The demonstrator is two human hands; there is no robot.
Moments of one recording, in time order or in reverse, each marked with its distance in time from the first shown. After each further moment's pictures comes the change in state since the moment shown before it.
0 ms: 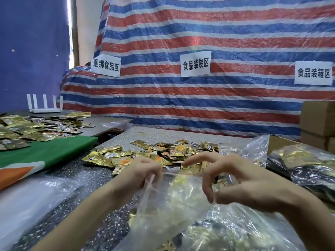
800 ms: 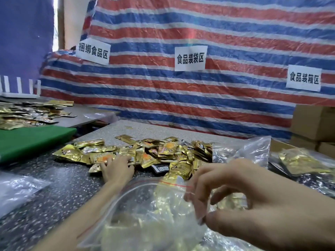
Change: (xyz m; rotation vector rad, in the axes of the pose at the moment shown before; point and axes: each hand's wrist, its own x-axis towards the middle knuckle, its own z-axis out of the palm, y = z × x) left_hand 0.164 -0.159 -0.029 1.051 0.618 -0.200; right_hand 0.009 -0.009 0.006 -0.172 0.030 0.052
